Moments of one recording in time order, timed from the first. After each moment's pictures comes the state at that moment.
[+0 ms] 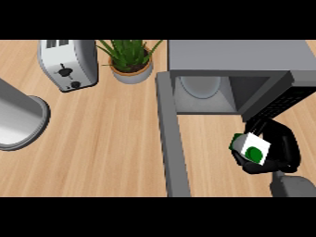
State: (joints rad) left arm 0.64 0.01 0.17 -2.34 0.34 -0.28 -0.12; right arm -0.10 -0.16 -0.05 -1.27 -0.15 0.19 -0.65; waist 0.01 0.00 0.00
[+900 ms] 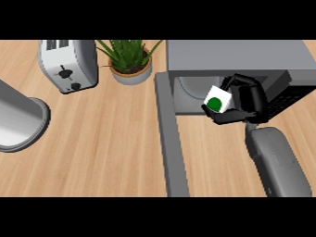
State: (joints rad) left arm 0.60 0.02 0.23 -2.28 0.38 -0.32 -0.11; right arm -0.48 -0.11 -0.06 -1.06 0.03 -0.05 -0.51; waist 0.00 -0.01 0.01
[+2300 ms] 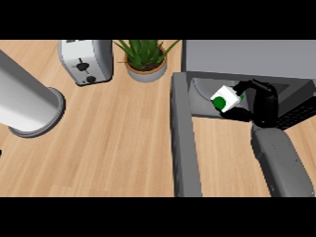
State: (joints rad) left arm 0.45 0.07 0.20 -2.22 0.37 -0.35 -0.09; right arm -0.49 -0.12 -0.15 -0.93 0.09 -0.30 -0.92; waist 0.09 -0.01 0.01
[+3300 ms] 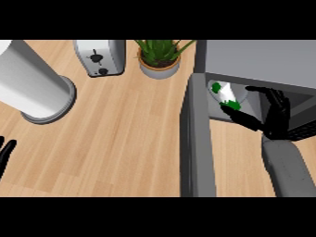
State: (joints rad) left arm 0.38 0.10 0.16 -2.21 0.29 -0.36 -0.06; right arm -0.39 -0.13 -0.19 -1.01 0.23 -0.49 -1.00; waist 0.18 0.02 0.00
